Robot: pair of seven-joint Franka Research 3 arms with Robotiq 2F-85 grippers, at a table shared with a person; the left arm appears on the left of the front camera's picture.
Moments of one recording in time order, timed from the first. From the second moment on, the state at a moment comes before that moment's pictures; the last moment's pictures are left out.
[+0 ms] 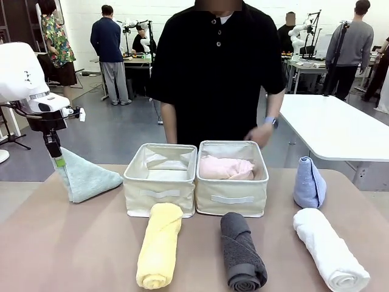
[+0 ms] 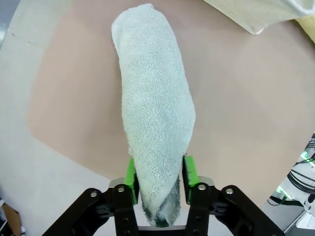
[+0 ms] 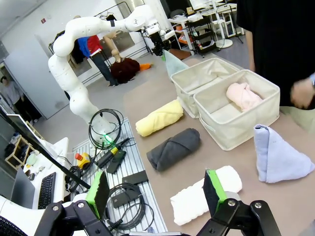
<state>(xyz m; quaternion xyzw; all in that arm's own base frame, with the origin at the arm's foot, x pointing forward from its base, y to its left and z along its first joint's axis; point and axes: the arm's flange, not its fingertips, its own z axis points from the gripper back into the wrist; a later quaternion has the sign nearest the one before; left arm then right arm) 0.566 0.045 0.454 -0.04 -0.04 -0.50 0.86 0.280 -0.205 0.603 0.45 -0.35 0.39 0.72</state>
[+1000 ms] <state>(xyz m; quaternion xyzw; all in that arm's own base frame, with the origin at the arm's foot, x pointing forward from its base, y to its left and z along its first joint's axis) 0.478 0.036 0.561 -0.09 -0.06 -0.58 0.81 0.280 -0.205 0.602 0.45 -0.35 0.39 0.72</state>
